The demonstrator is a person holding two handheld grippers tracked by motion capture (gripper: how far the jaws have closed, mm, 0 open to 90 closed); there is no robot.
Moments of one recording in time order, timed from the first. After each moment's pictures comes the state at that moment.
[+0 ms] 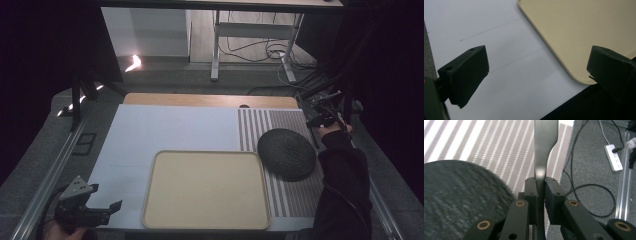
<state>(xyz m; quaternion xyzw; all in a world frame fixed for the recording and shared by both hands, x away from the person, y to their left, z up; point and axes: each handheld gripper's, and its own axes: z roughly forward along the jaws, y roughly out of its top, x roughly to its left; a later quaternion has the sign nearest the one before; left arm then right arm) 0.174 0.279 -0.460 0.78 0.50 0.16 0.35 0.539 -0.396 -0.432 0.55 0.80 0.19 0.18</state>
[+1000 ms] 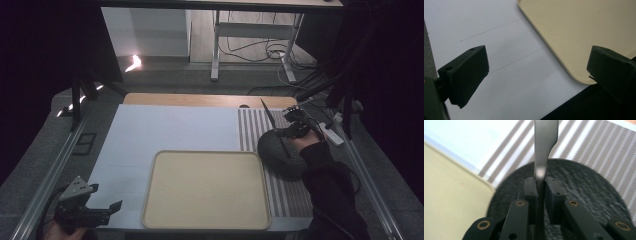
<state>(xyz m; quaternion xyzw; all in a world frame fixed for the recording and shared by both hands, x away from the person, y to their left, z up) 0.173 0.279 -0.460 0.78 0.50 0.16 0.35 0.475 -0.292 -0.420 0.45 0.85 0.24 0.11</state>
